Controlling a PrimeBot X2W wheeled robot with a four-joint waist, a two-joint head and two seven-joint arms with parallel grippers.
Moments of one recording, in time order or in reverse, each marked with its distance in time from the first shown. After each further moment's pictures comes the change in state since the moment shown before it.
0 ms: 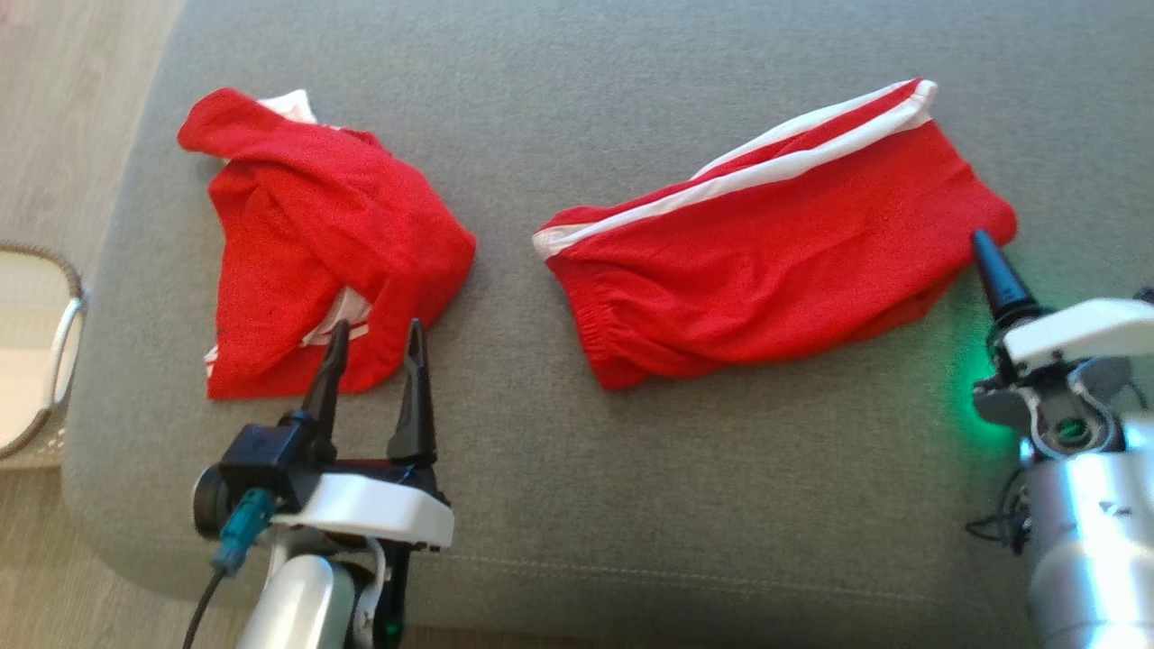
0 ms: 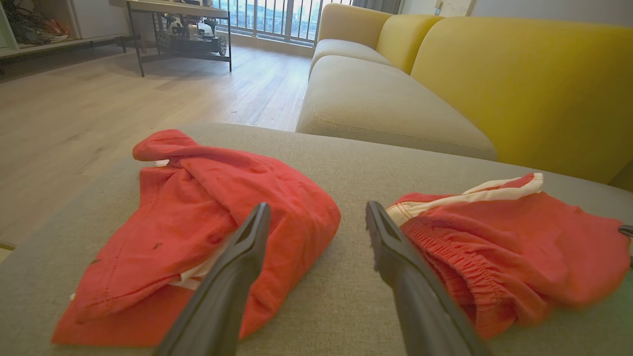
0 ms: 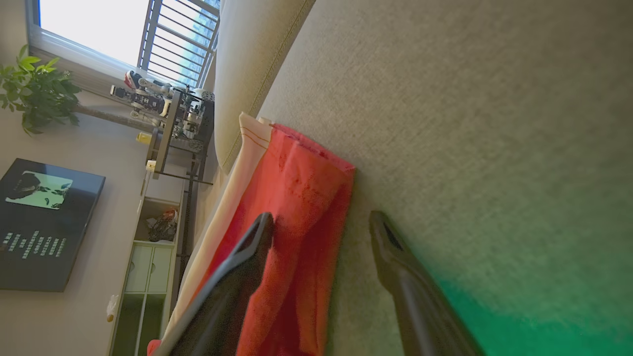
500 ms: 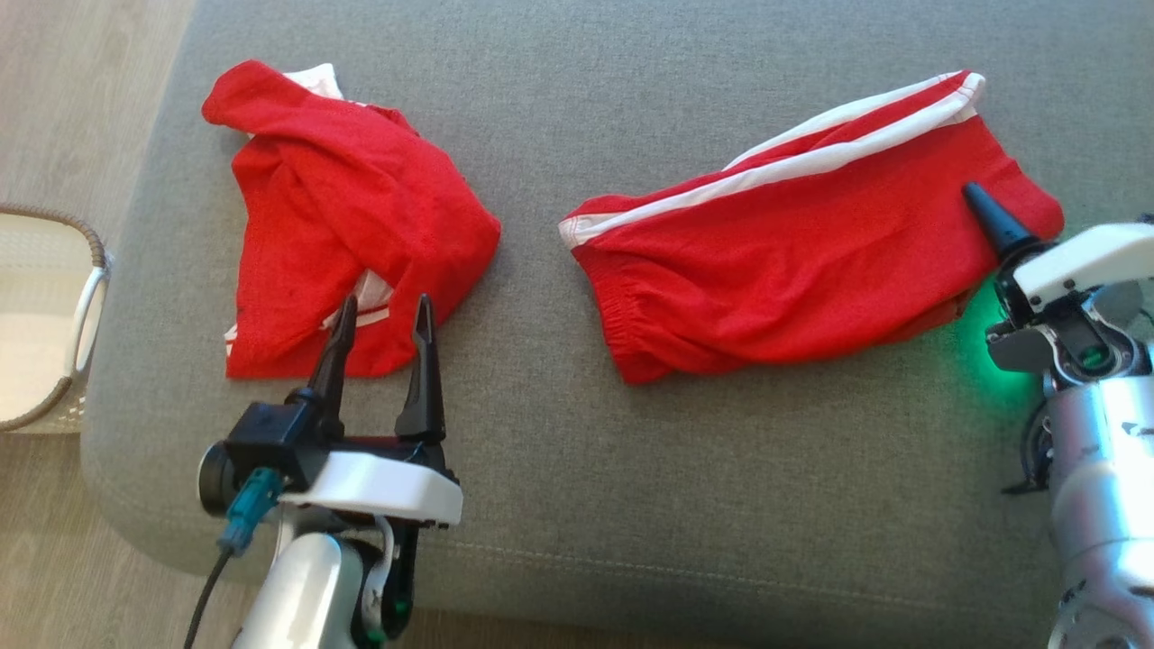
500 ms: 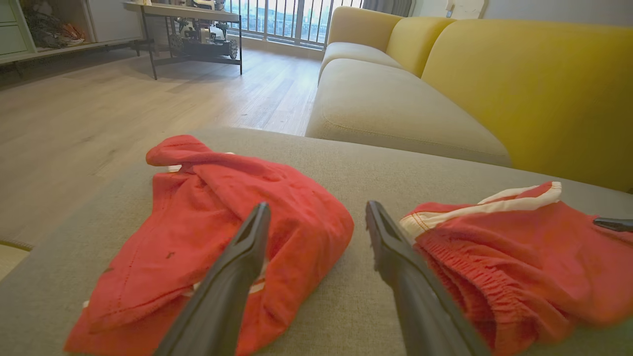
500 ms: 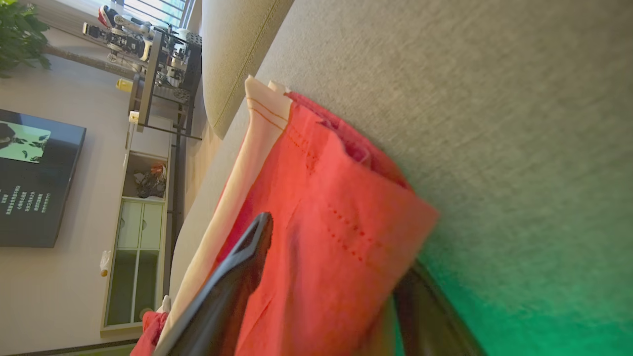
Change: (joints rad) left arm -0.041 -0.001 -0.029 0.000 -0.006 0.018 0.000; right arm -0.200 -0.050 -0.043 0.200 -0.095 0.000 0.130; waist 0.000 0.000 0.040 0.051
